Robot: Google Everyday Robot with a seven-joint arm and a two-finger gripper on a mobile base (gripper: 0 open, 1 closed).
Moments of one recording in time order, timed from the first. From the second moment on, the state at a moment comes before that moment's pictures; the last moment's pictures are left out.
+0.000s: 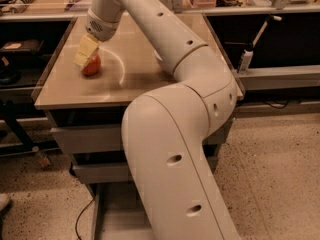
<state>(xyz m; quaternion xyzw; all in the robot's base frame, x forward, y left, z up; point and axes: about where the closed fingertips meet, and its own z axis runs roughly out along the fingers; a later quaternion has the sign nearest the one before) 0.738 0.198 0.866 -0.59 0.77 0.17 0.19</state>
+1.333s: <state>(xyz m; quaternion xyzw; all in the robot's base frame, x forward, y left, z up) 0.751 0.217 0.822 -0.55 0.80 0.18 0.14</state>
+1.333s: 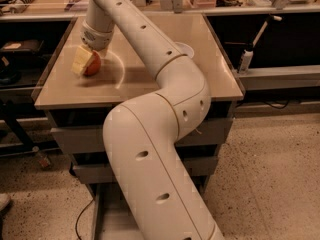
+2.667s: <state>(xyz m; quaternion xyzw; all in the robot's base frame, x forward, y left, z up) 0.751 0.217 0.822 -0.55 0.80 0.18 0.14</state>
